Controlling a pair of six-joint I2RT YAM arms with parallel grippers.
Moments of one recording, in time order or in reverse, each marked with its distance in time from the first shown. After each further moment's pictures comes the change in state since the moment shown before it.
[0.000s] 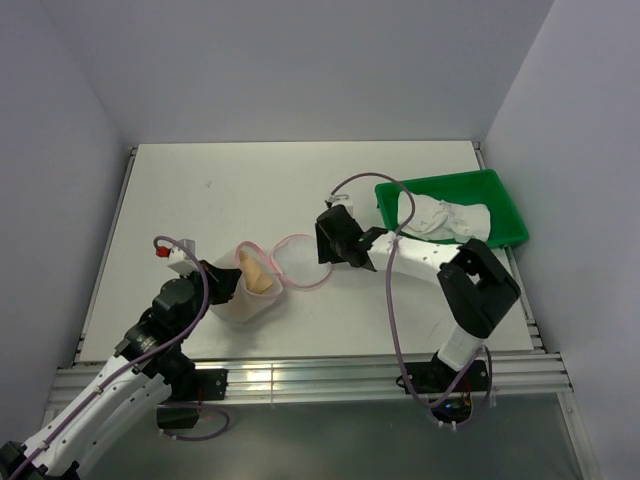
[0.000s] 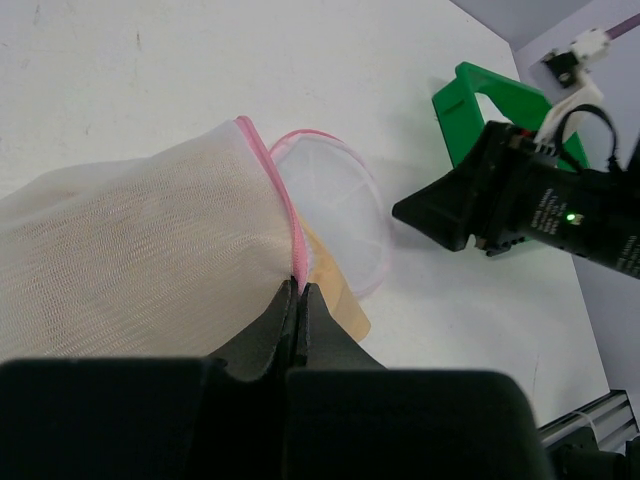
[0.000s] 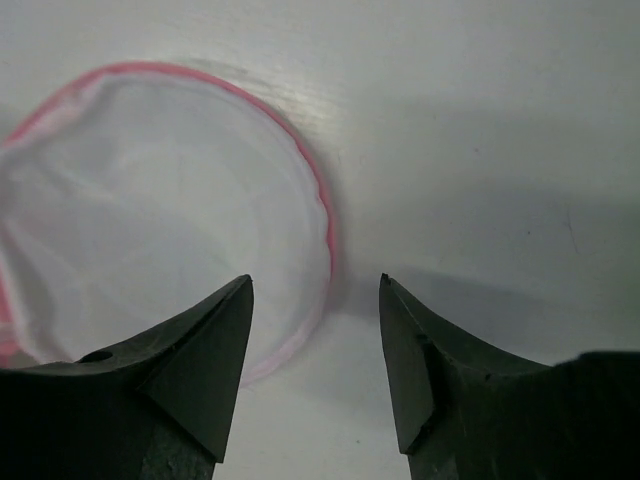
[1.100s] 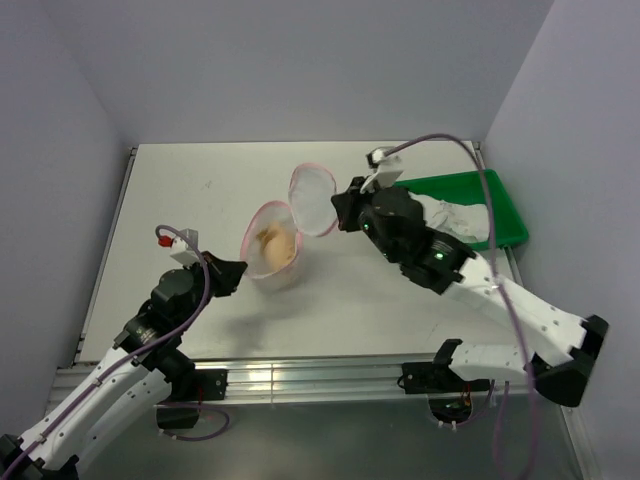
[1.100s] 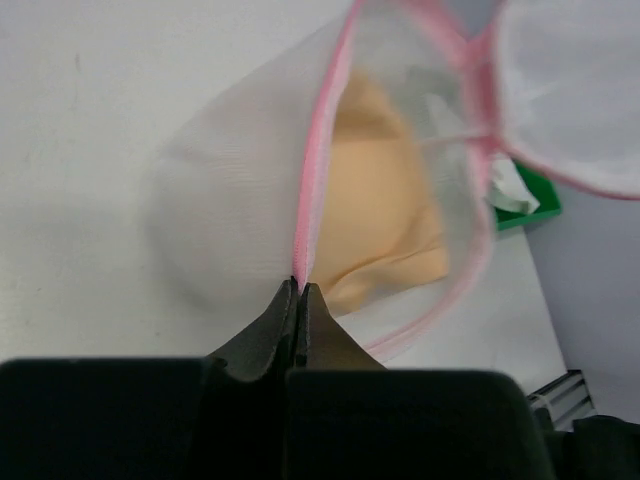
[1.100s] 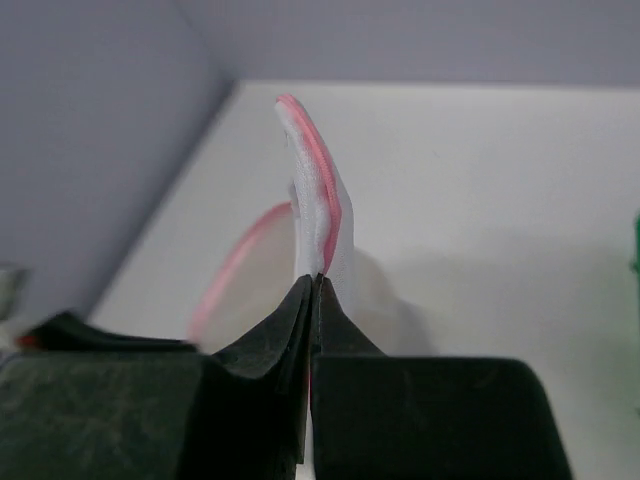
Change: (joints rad) left arm 0.000 0.067 0.067 0.026 0.057 0.000; right arm 0.117 -0.509 0.137 -0.055 0.148 -0.067
